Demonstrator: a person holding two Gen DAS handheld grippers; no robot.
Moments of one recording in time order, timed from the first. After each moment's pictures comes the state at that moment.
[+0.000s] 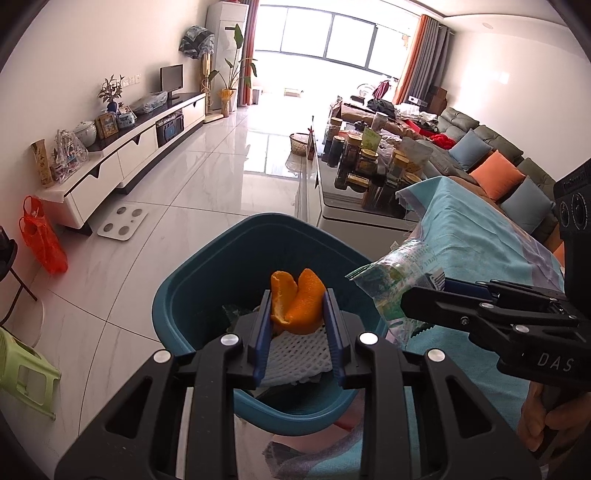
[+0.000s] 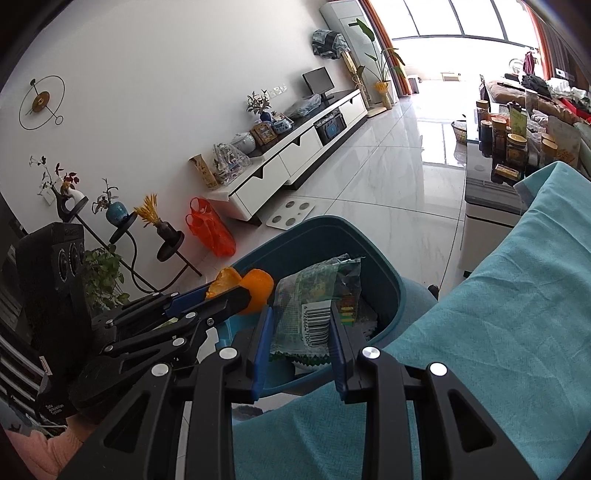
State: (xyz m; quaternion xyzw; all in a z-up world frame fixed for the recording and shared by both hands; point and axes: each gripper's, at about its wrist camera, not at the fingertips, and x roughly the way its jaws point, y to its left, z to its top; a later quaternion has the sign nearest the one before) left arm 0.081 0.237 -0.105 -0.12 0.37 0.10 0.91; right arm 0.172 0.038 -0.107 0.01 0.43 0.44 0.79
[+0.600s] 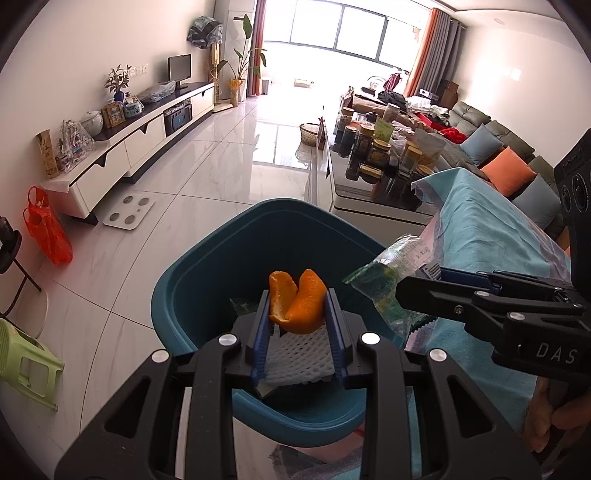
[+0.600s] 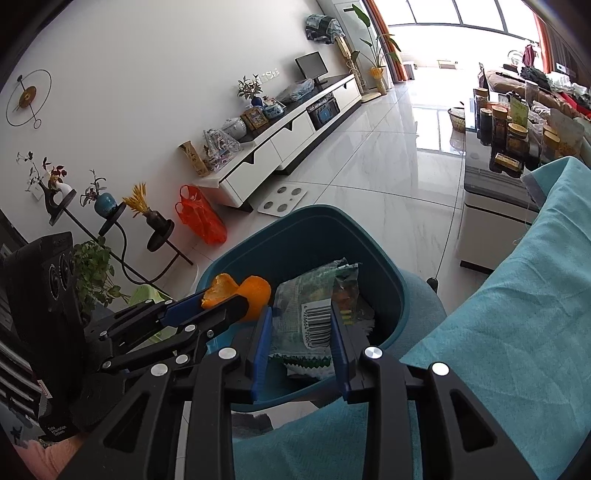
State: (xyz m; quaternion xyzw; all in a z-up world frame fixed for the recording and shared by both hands) left arm 0.104 0.239 -0.128 -0.13 0.39 0.11 0.90; right arm 0.185 0.061 -0.117 -0.01 0.46 0.43 0.78
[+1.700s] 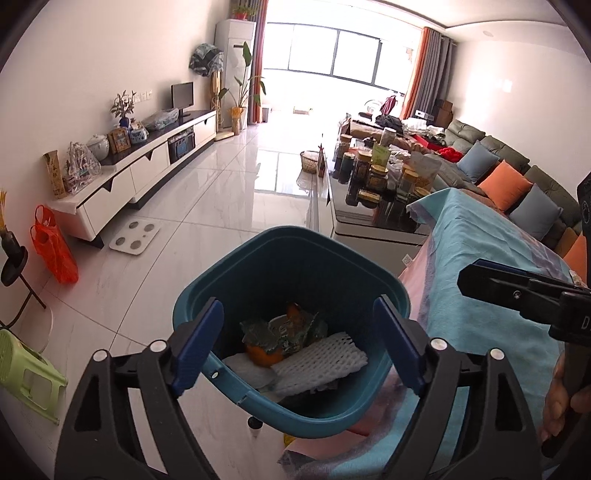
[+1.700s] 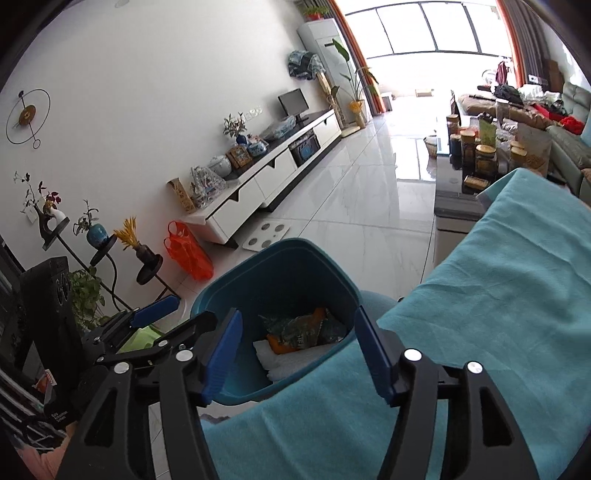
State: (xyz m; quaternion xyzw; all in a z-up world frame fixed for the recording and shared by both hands) left arm 0.073 0.229 -0.108 -0.10 0.33 0.12 0.93; right arm 0.160 0.003 -0.093 0.03 0.39 0.39 0.83
